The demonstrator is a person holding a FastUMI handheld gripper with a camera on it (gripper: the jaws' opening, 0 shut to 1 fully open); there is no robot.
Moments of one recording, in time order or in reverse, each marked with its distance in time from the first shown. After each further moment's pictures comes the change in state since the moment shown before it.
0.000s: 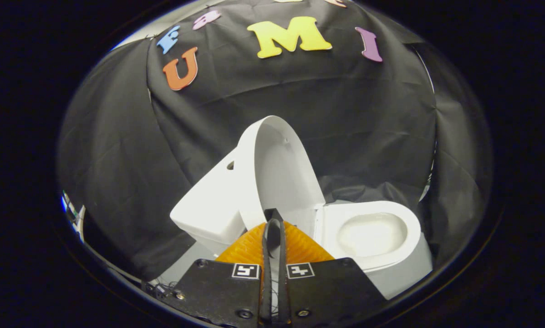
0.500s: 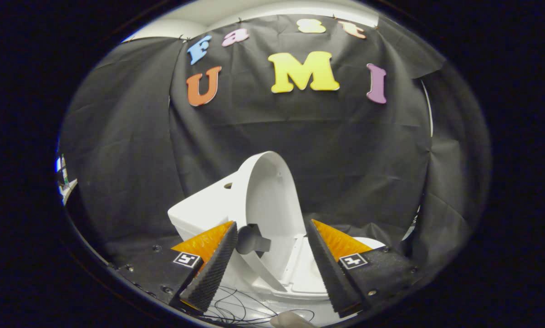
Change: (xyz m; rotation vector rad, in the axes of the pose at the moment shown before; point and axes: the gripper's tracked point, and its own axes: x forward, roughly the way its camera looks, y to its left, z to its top) arm -0.072 -0.047 0.023 -0.137 -0.293 -0.018
